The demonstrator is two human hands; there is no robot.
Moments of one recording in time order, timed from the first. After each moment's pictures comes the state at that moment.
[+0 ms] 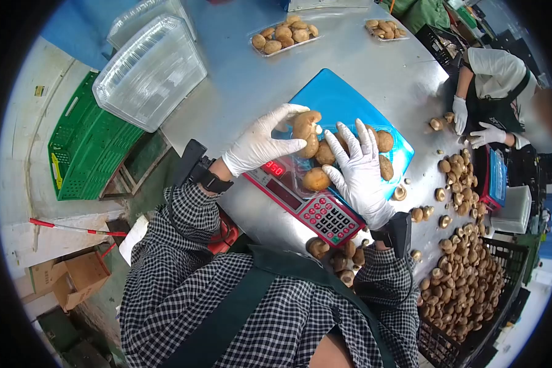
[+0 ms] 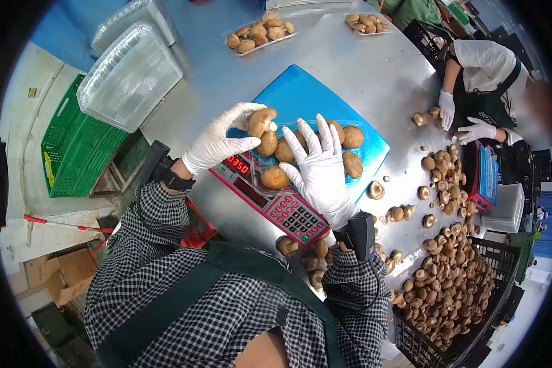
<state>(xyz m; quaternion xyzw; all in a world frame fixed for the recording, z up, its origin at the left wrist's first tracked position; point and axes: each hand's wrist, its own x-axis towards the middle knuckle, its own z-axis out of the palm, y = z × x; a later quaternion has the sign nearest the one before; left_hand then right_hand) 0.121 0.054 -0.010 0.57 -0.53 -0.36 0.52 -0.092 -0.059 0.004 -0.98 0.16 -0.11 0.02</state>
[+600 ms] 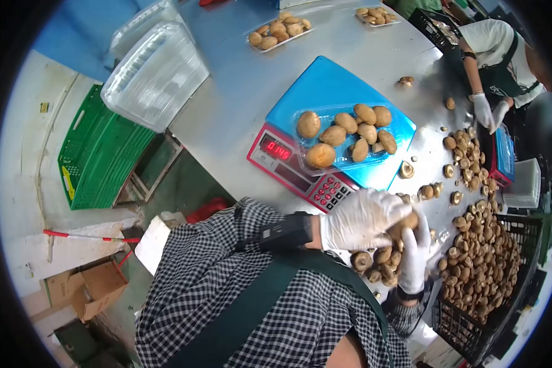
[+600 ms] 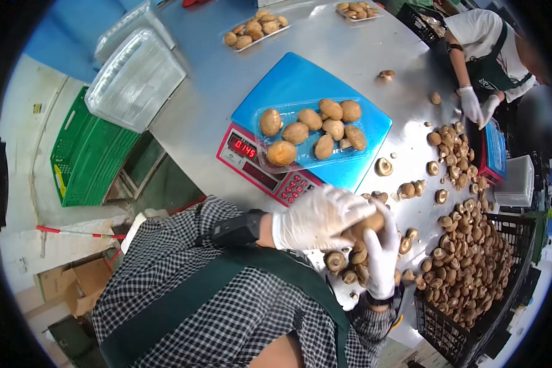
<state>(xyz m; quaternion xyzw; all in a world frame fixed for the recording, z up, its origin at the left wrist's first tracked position) -0.061 0.066 0.022 0.47 -0.79 -0.21 0.35 -0.248 0.042 0.050 -0.59 0.48 -0.29 0.59</state>
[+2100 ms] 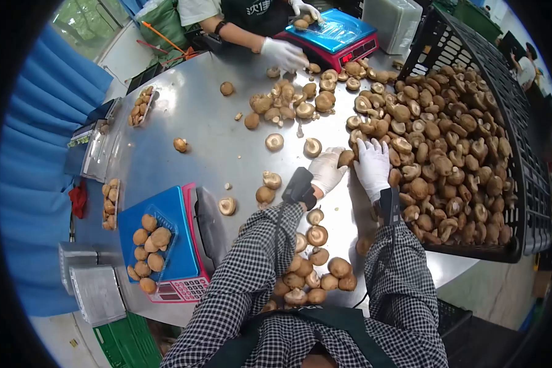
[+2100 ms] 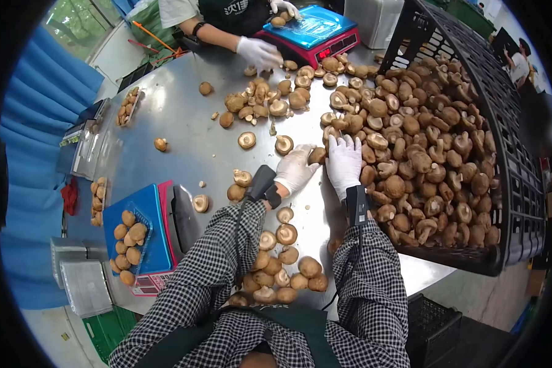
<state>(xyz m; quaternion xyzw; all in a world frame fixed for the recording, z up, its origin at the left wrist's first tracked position) -0.420 -0.179 -0.119 0.44 -0.82 -0.28 0.22 -0.567 -0.144 -0.108 -0.66 0.75 -0.02 -0.06</state>
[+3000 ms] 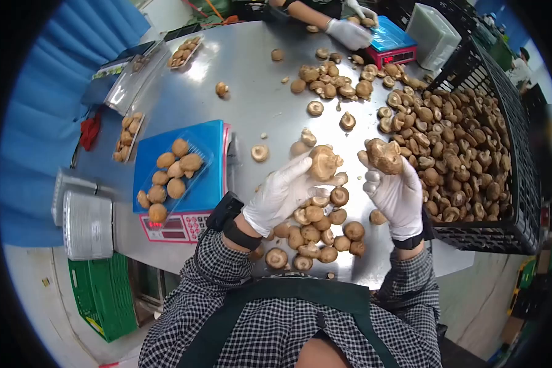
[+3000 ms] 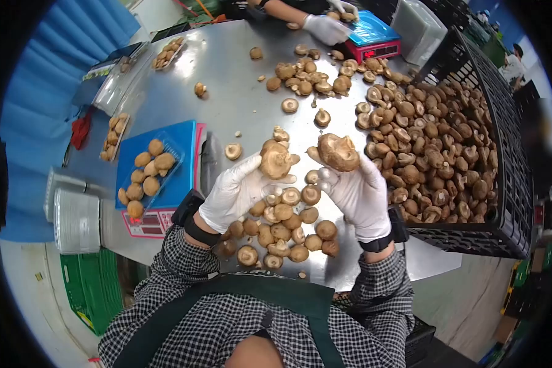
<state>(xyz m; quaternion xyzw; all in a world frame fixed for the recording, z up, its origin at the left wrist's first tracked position) -0.244 -0.025 0.036 0.18 -0.29 -0.84 0.41 -0.479 -0.012 0.033 -0.16 0.05 -0.54 0.82</state>
